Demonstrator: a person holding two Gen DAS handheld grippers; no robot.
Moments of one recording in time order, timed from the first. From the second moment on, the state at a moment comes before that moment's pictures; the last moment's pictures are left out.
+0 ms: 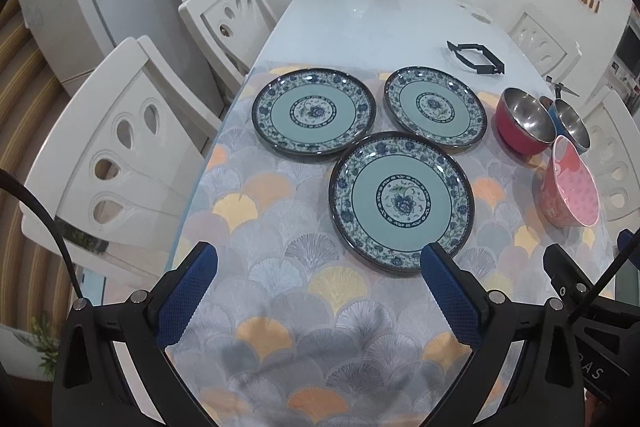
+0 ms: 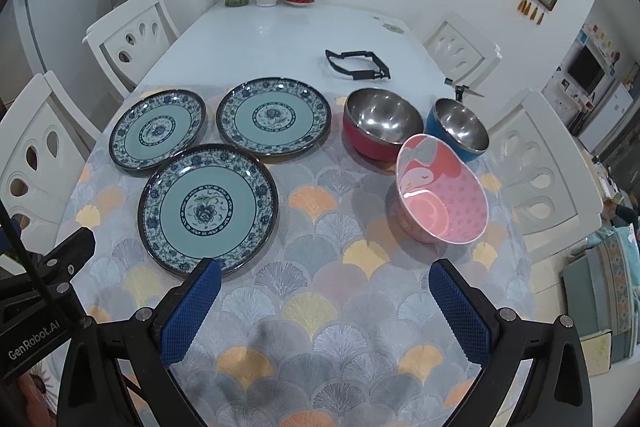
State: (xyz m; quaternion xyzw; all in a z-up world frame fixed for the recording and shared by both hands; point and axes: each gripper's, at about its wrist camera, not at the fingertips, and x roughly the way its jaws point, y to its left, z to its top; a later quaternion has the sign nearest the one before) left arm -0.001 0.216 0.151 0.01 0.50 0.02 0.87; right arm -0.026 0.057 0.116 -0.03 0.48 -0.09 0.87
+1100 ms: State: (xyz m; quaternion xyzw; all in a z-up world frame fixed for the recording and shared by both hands) left arm 0.045 0.214 0.148 -0.01 0.49 0.01 0.87; right arm 0.016 0.045 0.117 -0.01 0.48 -0.08 0.87
